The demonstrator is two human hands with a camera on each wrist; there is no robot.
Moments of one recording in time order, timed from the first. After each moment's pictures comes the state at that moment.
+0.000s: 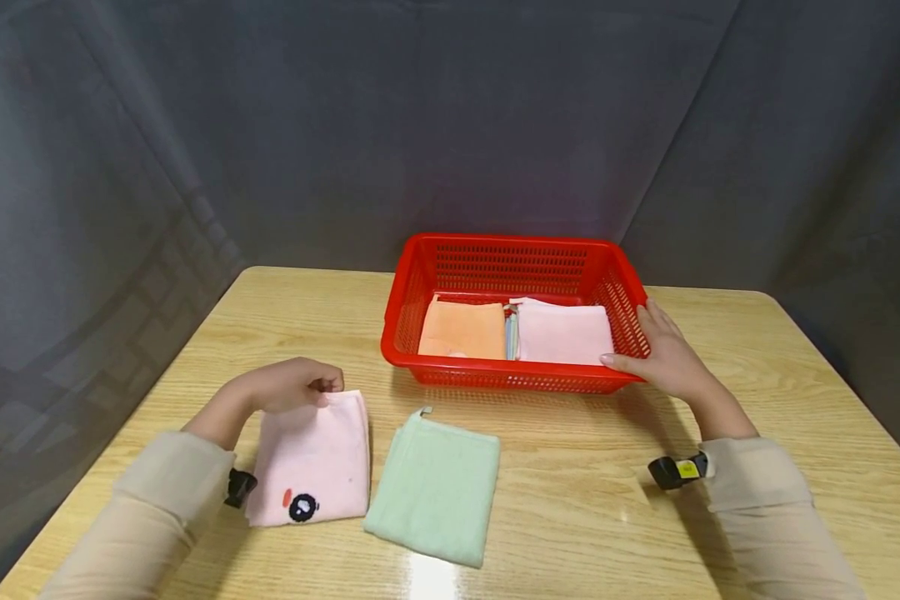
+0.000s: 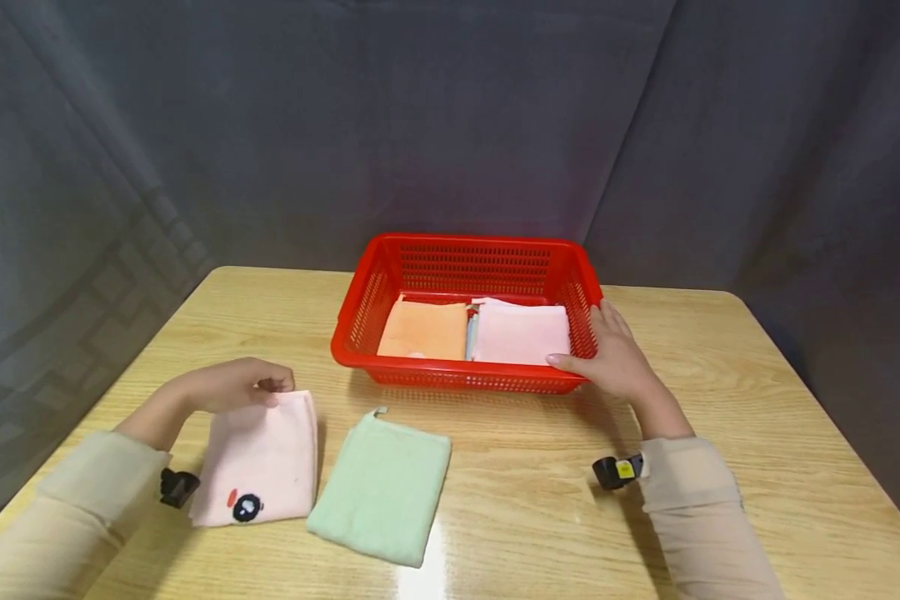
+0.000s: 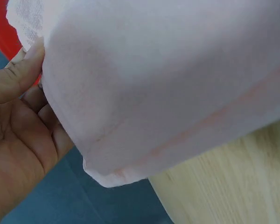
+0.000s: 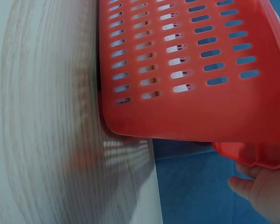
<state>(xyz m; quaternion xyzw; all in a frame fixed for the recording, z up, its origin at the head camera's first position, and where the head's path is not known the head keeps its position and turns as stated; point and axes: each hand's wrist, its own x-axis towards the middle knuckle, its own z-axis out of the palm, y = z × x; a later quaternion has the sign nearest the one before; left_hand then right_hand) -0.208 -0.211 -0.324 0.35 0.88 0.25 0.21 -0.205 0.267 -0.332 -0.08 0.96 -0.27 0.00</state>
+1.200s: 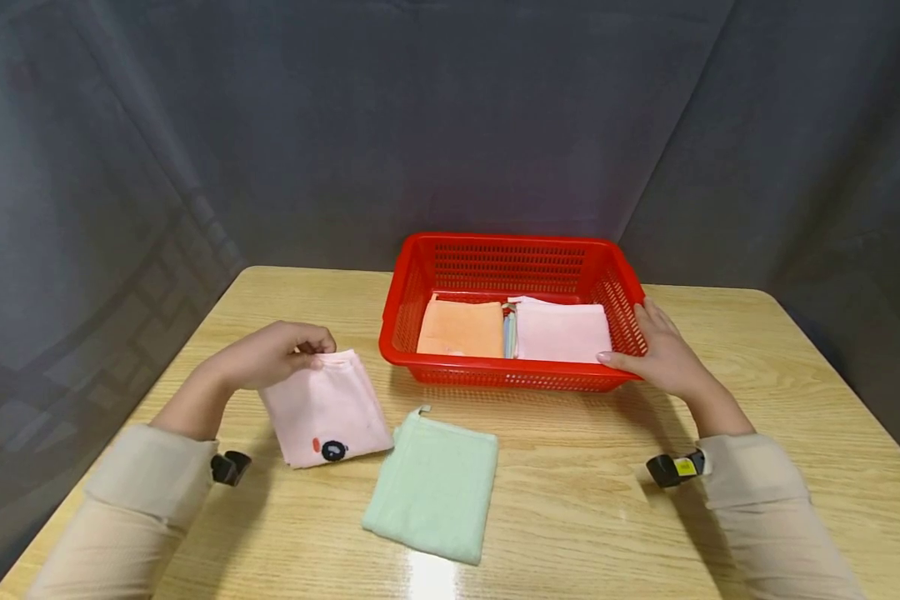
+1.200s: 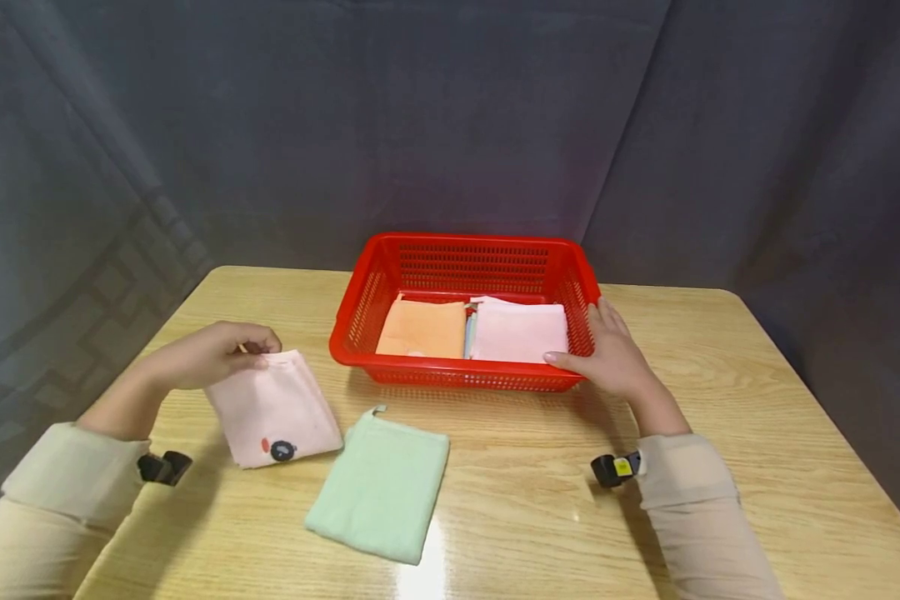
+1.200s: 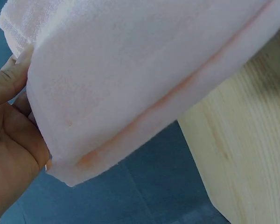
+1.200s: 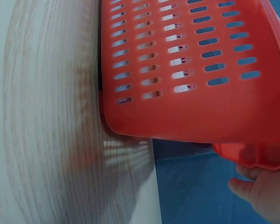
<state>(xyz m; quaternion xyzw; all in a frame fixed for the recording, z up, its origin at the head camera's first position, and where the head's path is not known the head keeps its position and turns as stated) -0.204 -0.209 -0.282 0.33 0.91 0.25 0.08 -0.205 0.266 -0.331 -0.08 0.96 -0.28 0.01</state>
